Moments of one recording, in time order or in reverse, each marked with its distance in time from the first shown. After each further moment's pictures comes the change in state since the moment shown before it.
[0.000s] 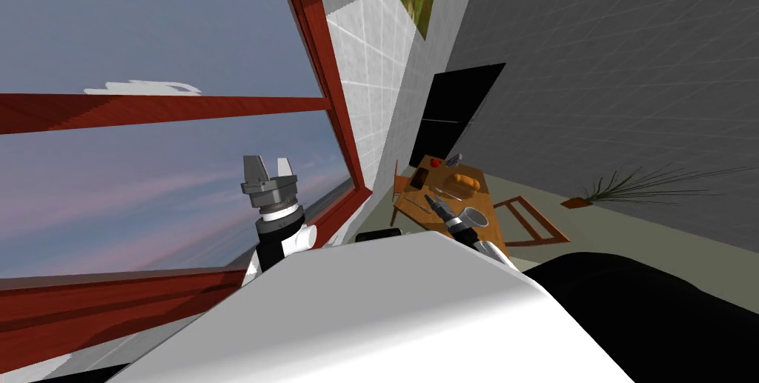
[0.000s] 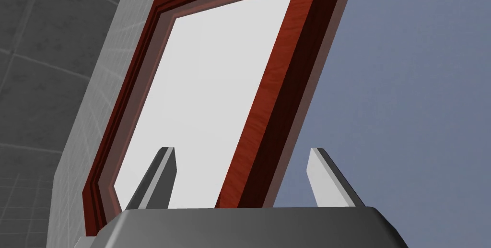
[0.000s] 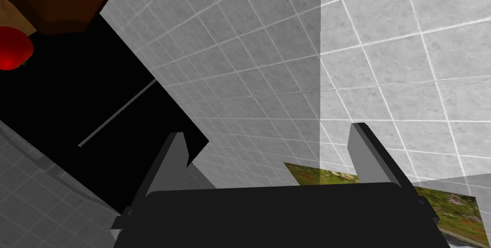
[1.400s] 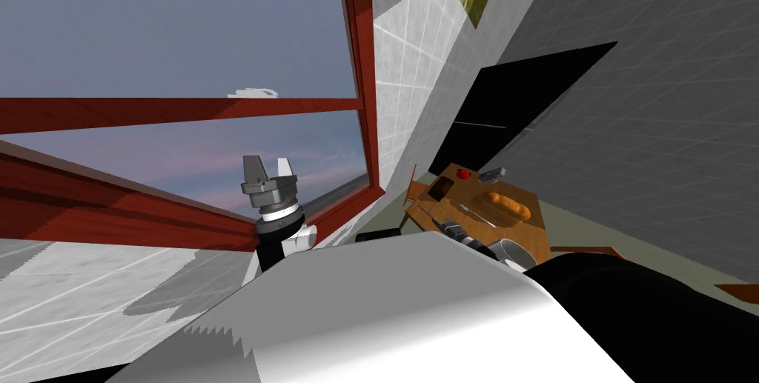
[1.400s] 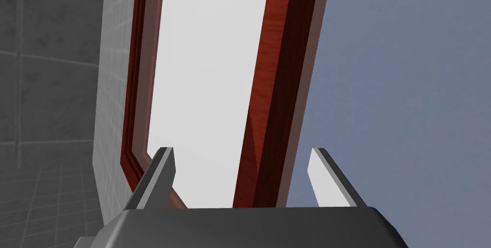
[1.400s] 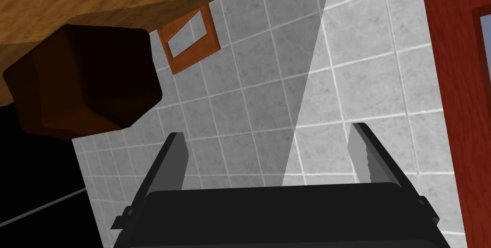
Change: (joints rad) left arm 0.000 0.000 0.000 0.000 0.000 0.000 0.000; right arm 0.061 -0.090 -0.056 0.250 0.345 -0.042 0.014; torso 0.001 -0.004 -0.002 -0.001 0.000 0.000
